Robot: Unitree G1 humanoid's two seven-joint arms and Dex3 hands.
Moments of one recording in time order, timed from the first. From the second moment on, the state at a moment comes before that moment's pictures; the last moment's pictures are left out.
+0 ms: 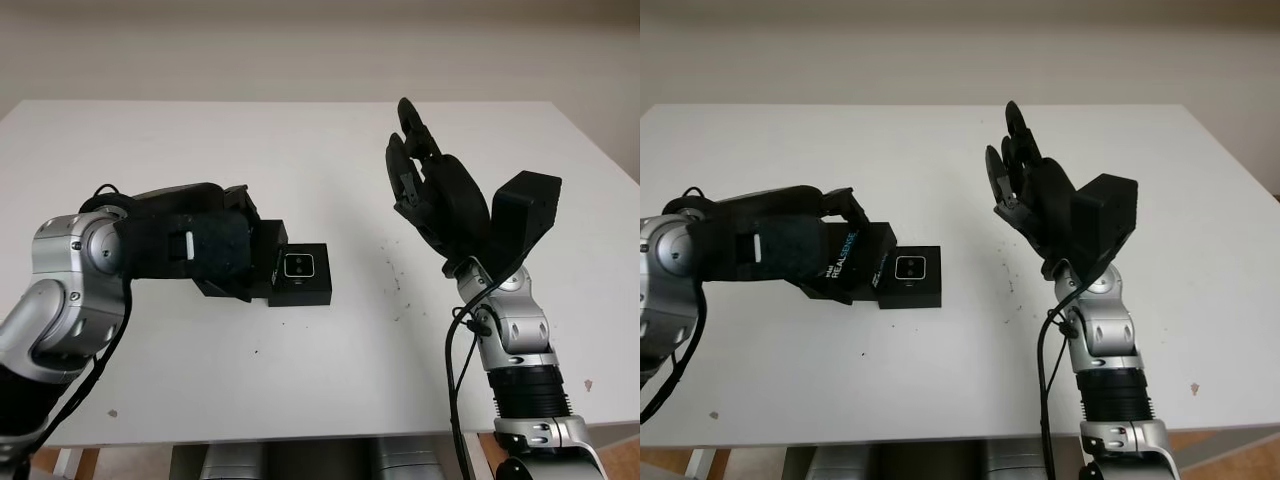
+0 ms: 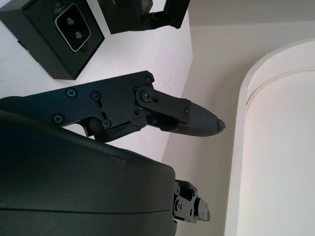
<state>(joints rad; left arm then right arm) -0.58 0.72 -0.31 -0.31 0.58 0.67 -0.88 -0.48 -0.17 -0.06 0.15 0.17 0.15 0.25</state>
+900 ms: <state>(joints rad) -0.61 0.65 -0.34 -0.19 0.56 0.59 -0.77 -0.48 -0.13 -0.07 0.15 0.17 0.11 0.23</state>
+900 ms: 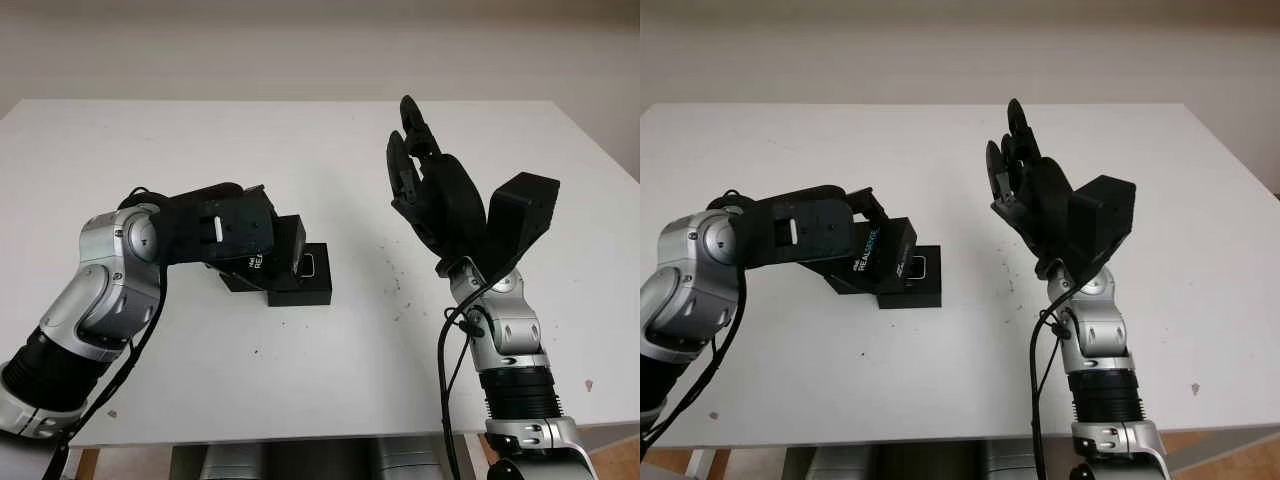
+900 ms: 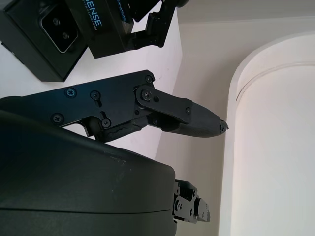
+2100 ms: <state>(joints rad) -0.68 0.54 -0.37 -0.03 0.57 0.71 -0.75 -0.47 -0.13 -0.06 0.17 0.12 0.07 0.22</state>
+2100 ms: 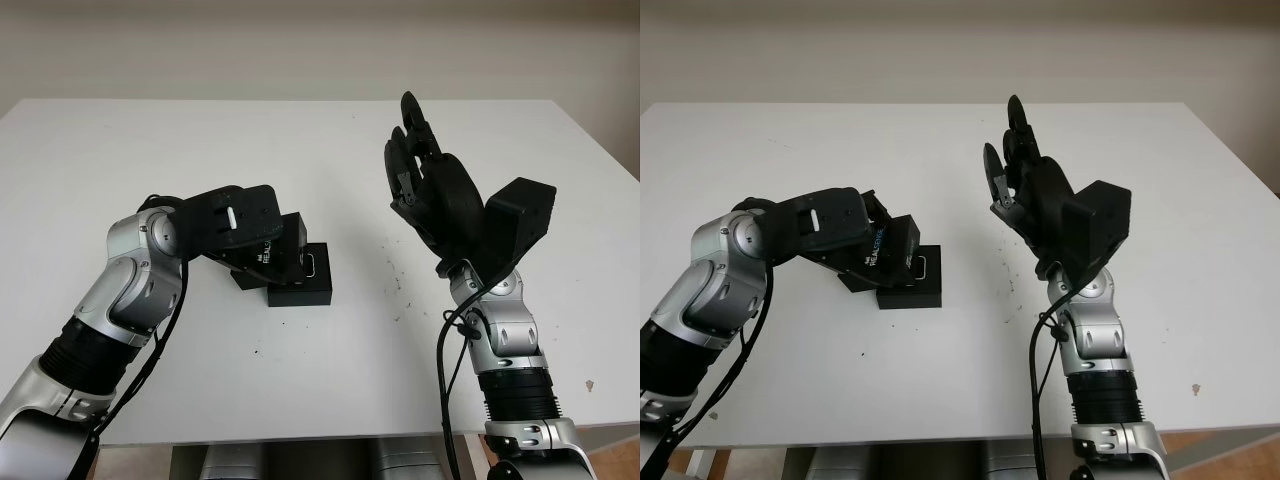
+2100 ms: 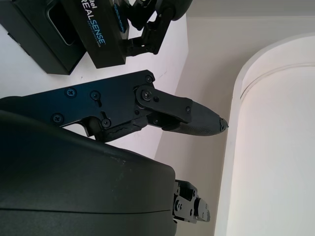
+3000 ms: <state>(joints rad) -0.76 0.51 -0.46 -0.01 0.60 0.82 -0.83 -0.47 -0.11 -0.04 0.19 0.09 0.05 0.19</state>
